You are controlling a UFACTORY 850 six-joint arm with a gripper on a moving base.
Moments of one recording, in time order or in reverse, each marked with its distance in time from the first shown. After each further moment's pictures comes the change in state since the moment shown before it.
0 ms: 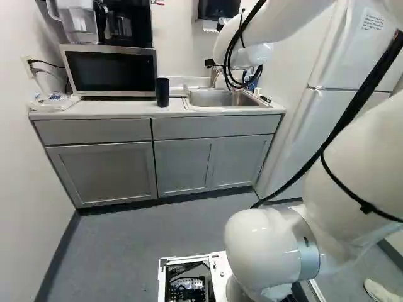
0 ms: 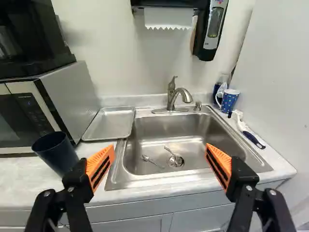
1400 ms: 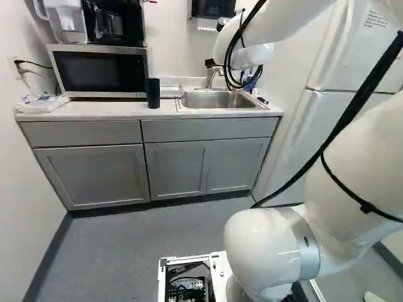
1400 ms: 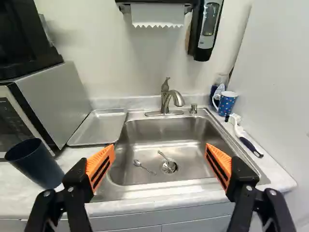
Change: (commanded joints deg) arm 0.0 0.0 0.0 0.0 0.0 0.0
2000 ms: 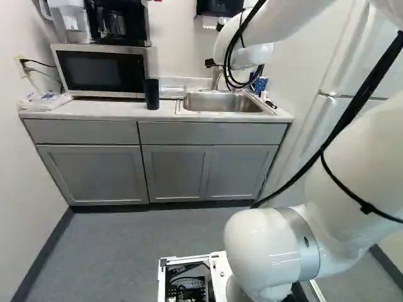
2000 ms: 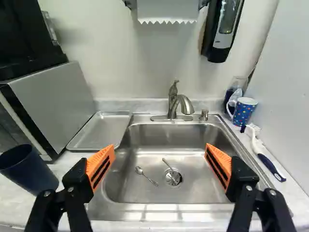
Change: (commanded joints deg) arm 0.0 0.0 0.0 0.0 0.0 0.0
